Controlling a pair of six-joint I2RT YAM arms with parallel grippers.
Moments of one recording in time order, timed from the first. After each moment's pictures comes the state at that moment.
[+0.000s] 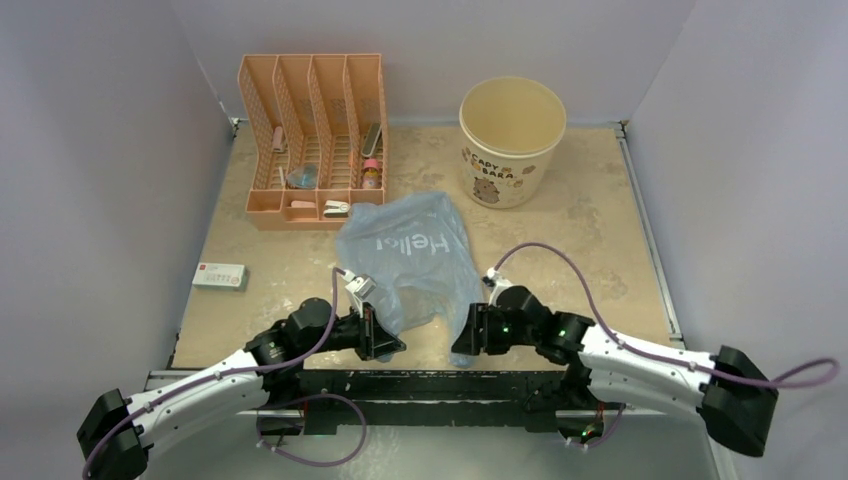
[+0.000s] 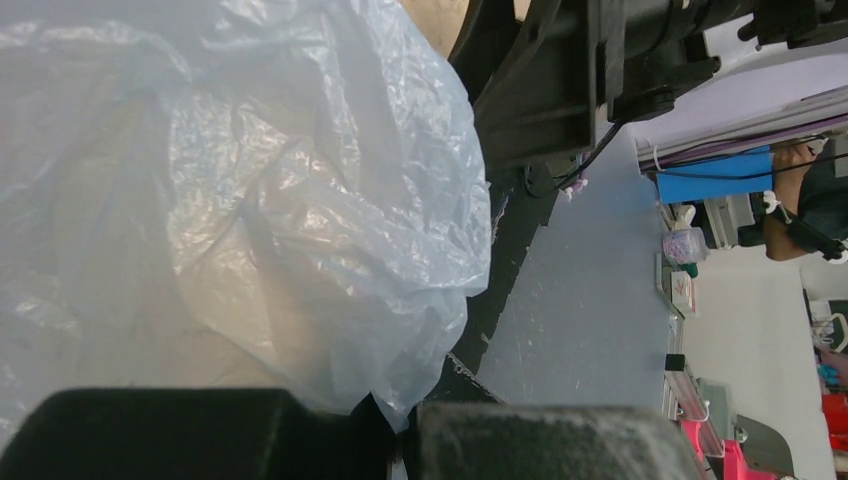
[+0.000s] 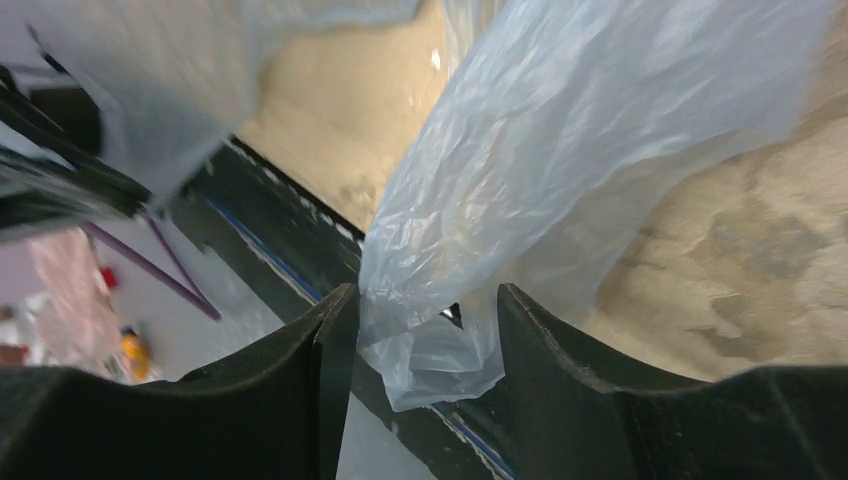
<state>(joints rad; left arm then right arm) -0.91 0.54 0.12 0.09 0.36 -0.77 0.94 0.82 0.30 -0.21 -0.18 0.96</state>
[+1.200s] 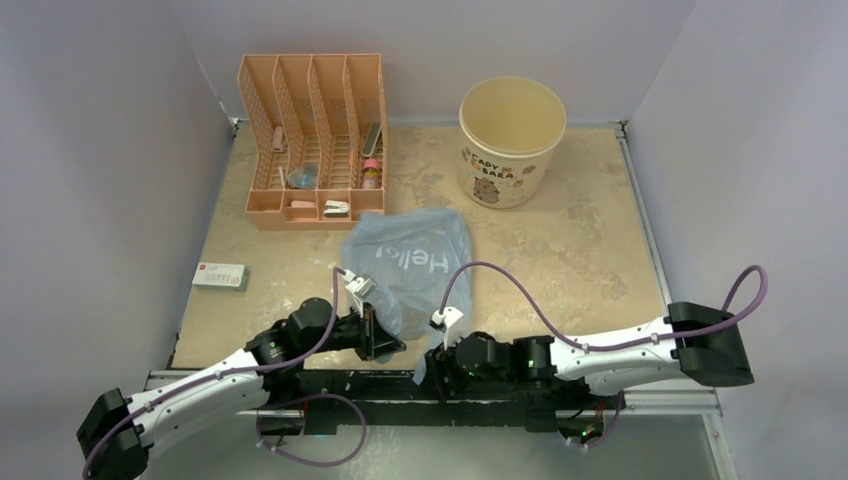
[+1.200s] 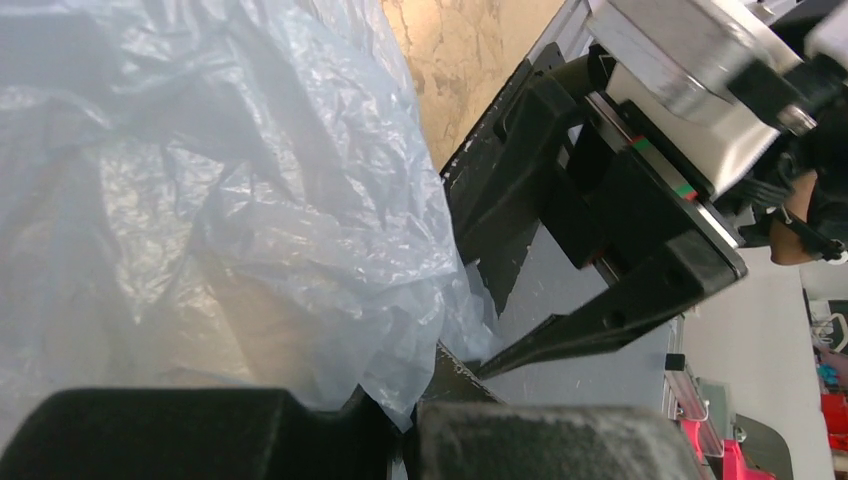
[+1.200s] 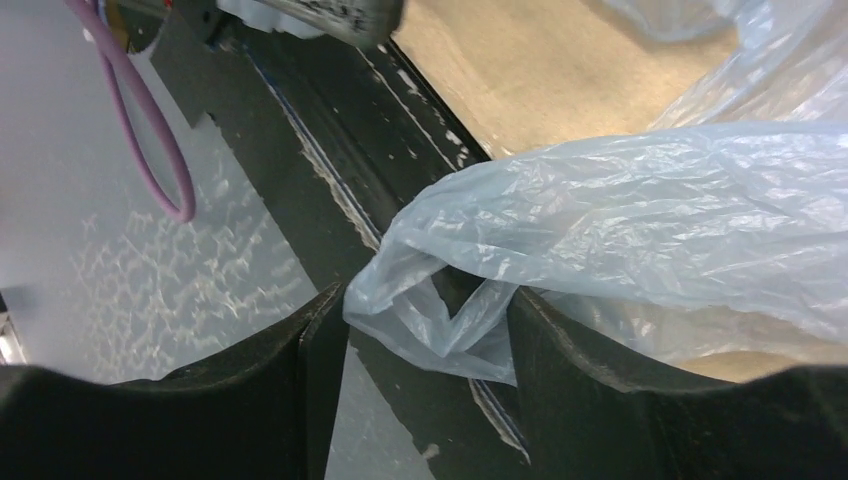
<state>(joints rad) -0.91 0.55 0.12 0.09 0.36 -0.77 1.48 1.12 0.40 0.04 0.10 0.81</state>
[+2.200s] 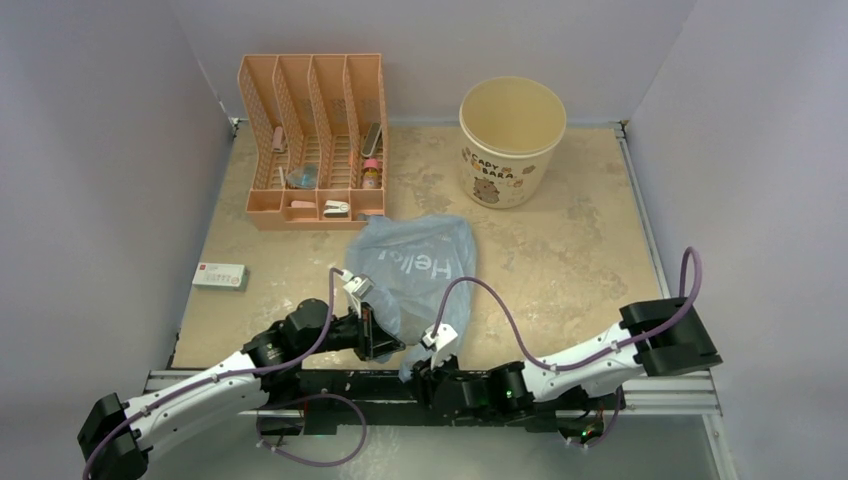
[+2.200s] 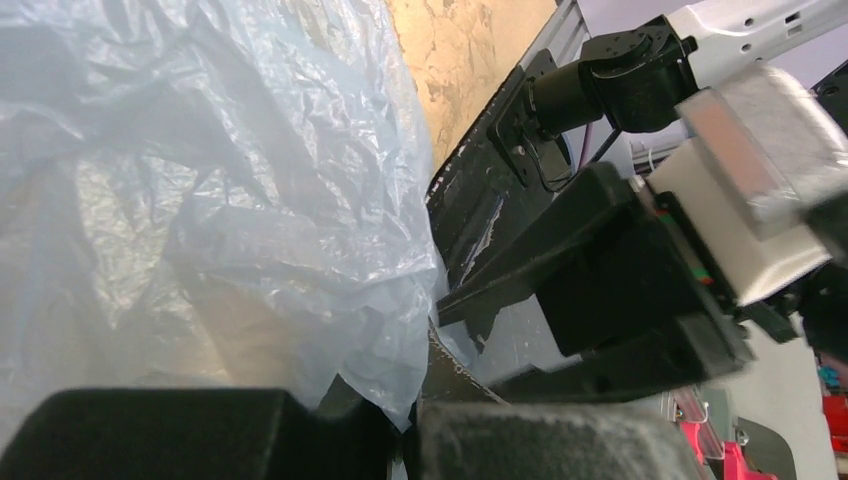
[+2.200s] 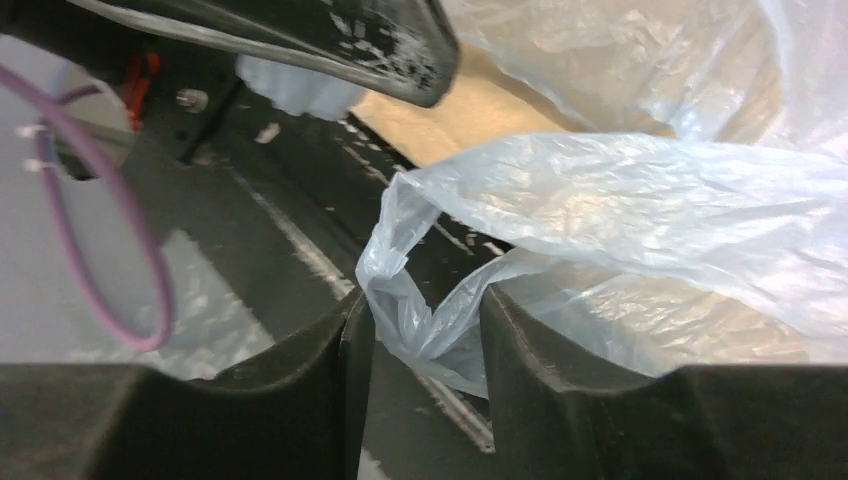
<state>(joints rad) -0.91 0.50 0.12 0.07 0.35 -0.77 1.76 1.33 0.51 0.13 0.64 0.92</state>
